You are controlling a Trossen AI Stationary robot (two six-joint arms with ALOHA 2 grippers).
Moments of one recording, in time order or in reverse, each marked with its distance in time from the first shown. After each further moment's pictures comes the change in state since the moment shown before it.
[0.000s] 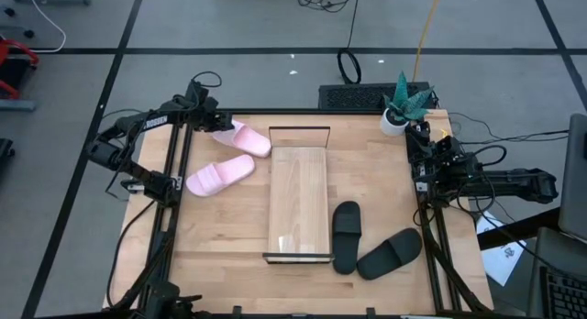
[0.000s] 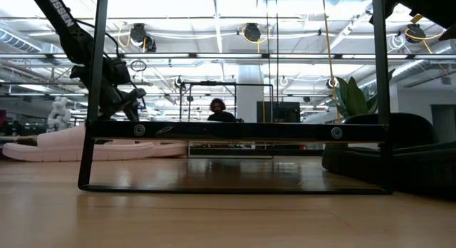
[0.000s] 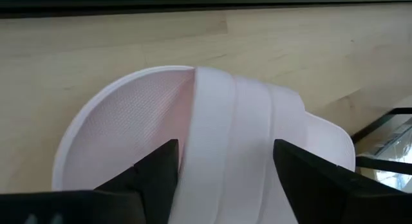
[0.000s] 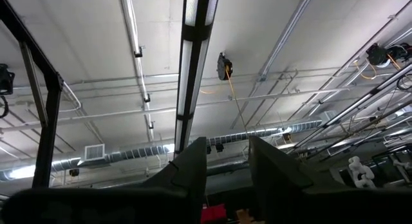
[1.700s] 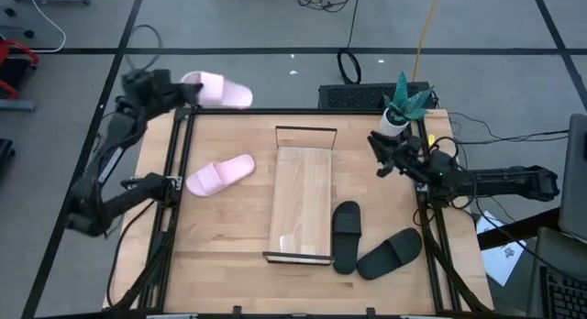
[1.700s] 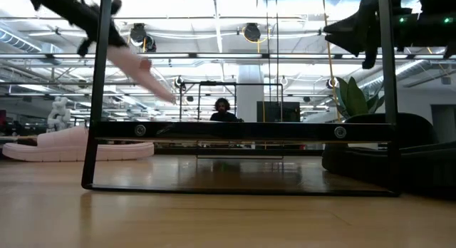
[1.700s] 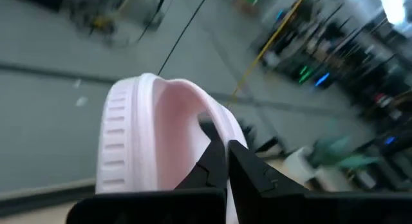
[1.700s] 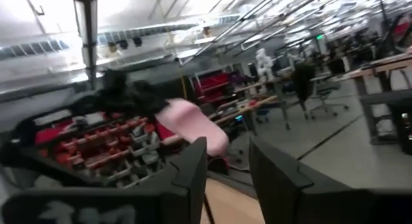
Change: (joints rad) left arm 0.080 -0.663 0.137 -0.007 -0.049 -0.195; right arm -0.012 0.091 0.000 -0.465 0.260 0.082
